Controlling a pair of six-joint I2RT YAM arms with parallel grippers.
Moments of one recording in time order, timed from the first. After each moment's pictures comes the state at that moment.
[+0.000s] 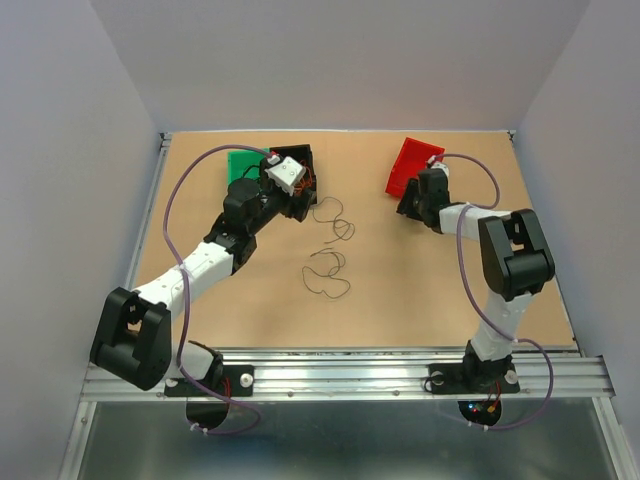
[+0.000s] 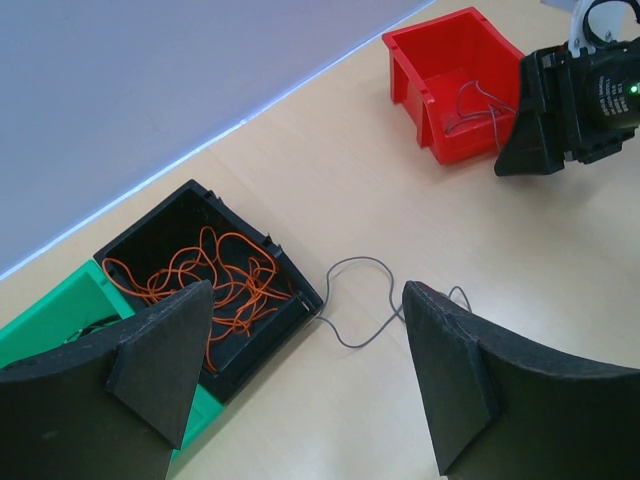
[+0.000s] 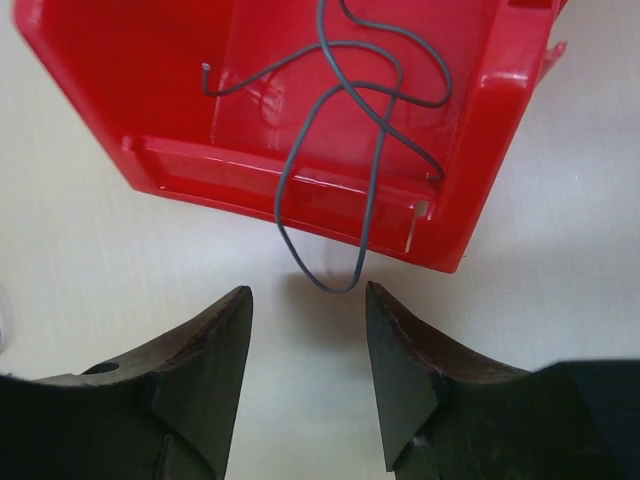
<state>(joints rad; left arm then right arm) -0.46 1.33 0.82 0.43 0.21 0.18 0.21 1.88 1.07 0.14 0.13 0.46</state>
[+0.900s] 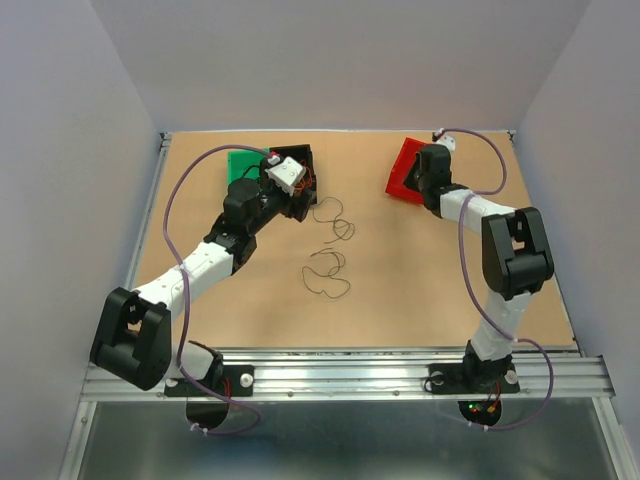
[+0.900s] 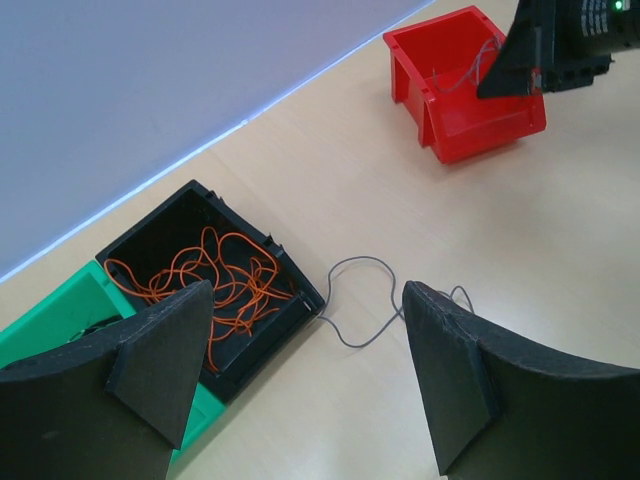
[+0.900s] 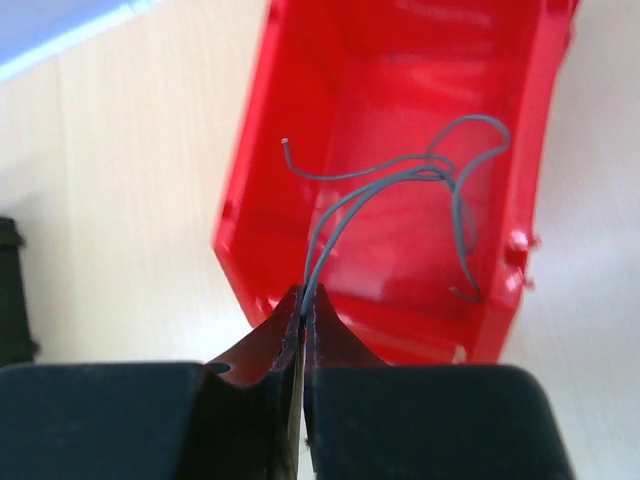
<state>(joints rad) -0.46 1.33 0.82 0.43 0.21 0.19 0.21 1.89 1.21 0.18 0.20 0.50</state>
